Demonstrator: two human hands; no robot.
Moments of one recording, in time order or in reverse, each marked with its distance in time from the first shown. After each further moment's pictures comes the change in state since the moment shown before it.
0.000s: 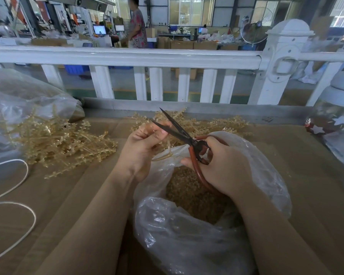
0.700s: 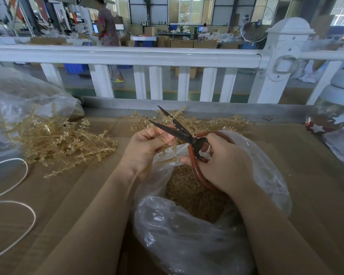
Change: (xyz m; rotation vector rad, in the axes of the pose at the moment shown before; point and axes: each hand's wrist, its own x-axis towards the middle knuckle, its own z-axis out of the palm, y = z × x) left_hand -0.002 -0.001 0.004 0.080 -0.037 0.005; right_hand 0.001 -0.001 -0.002 -0.090 0.080 -0.033
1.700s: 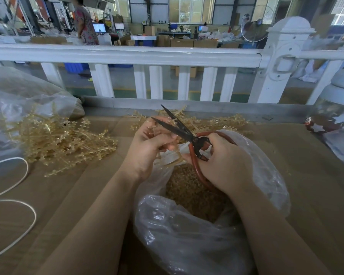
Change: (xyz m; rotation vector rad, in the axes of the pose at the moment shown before) left_hand 0.003 -0.001 0.002 0.092 -0.057 0.114; right_hand 0.000 -0.001 0.002 0.004 0.018 0.050
